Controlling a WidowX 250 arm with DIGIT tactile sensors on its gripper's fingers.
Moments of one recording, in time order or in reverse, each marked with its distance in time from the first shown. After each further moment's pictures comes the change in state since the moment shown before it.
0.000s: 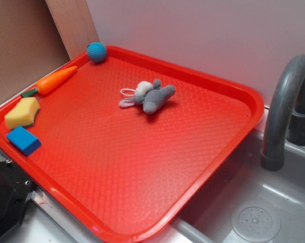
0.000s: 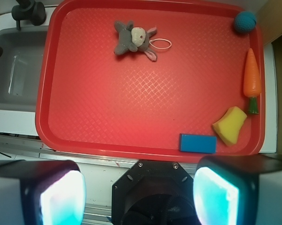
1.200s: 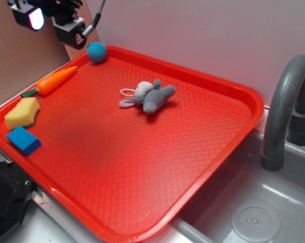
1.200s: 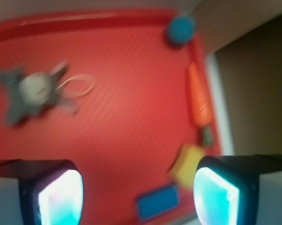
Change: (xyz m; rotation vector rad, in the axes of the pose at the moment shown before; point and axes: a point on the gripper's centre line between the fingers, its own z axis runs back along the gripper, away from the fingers) arm 0.108 0.074 -0.084 0.406 0.037 0.283
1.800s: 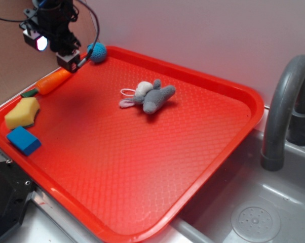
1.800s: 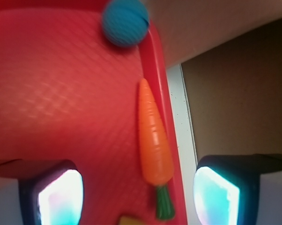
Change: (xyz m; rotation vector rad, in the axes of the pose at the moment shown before) arm 0.015 0.061 -0.106 0.118 0.061 -0.046
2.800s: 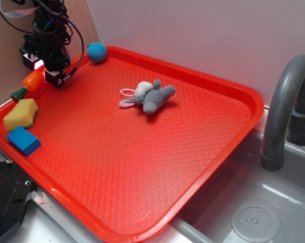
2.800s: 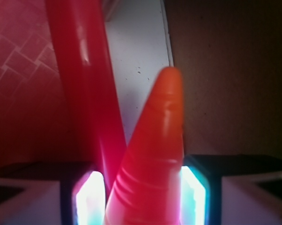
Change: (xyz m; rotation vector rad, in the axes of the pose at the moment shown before) arm 0.008 0.029 -0.073 -0.005 0.139 -0.028
